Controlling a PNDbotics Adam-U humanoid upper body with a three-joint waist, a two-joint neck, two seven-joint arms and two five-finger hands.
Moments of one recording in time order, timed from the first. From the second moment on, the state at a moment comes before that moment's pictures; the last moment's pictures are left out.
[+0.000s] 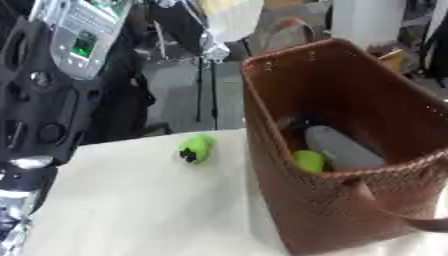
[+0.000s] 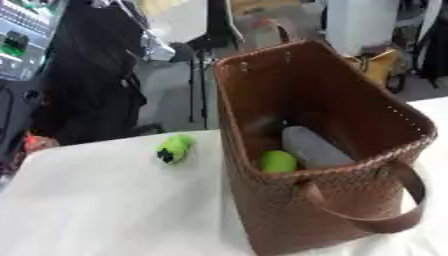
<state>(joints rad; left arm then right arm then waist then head) -1.28 0.61 -0.14 -1.56 -0.80 -0.43 -0.67 -0.07 -0.23 -0.15 -1.99 0.36 -0.48 -0.74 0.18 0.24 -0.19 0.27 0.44</state>
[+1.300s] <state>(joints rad) -1.38 0.43 -0.11 -1.13 -0.90 -0.72 -0.36 -0.12 -0.25 -0.13 -1.99 0.31 -0.50 -0.72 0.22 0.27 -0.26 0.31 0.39</state>
